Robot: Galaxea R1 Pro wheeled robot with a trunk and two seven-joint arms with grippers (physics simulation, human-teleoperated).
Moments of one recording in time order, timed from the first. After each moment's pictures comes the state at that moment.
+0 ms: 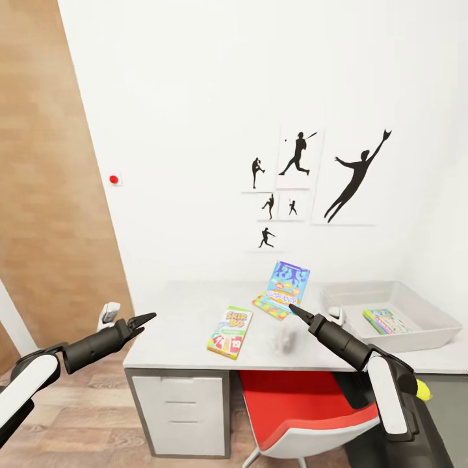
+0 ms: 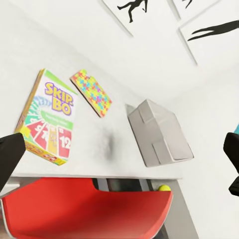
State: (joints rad) left arm -0.37 0.56 -0.25 -1.37 1.42 0.59 -0.22; right arm -0.36 0.02 -0.29 -1.42 -0.57 0.77 0.61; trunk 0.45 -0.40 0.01
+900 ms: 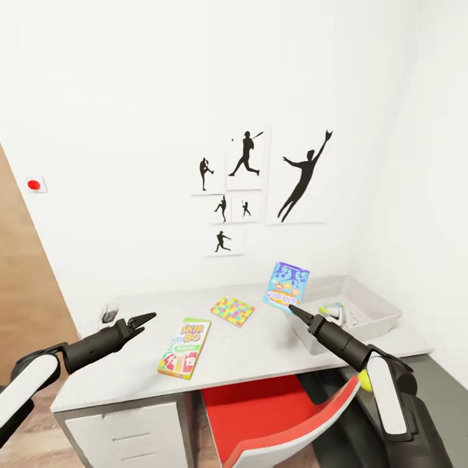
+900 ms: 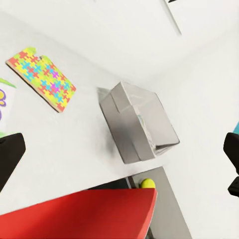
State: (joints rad) left arm -0.37 0.56 -0.25 -1.37 1.42 0.59 -0.22; right arm -0.36 0.02 -0.29 -1.42 -0.56 0.77 0.61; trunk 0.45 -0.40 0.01
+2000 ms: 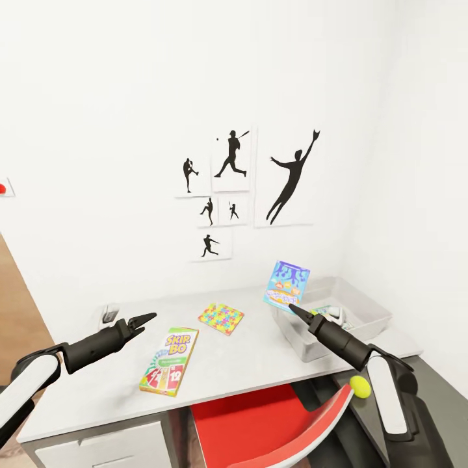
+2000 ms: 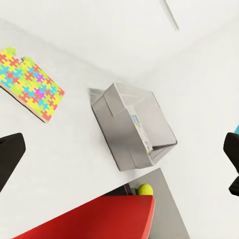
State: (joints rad) left arm -0.37 0.56 -0.25 -1.37 1.42 0.59 -0.22; right arm -0.36 0.02 -0.29 -1.43 -0.57 0.77 0.61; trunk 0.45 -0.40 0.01
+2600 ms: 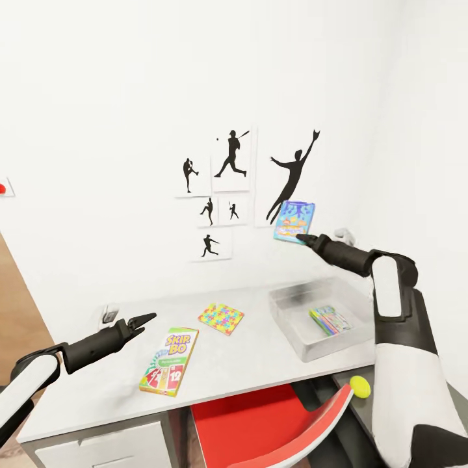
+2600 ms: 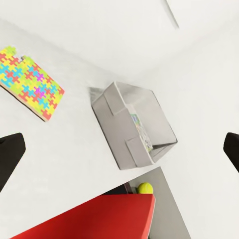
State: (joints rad) left arm -0.37 0.56 -0.25 -1.37 1.42 0.60 -0.22; right arm -0.87 -0.02 -0.29 -1.35 -0.59 1.04 0.22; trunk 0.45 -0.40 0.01
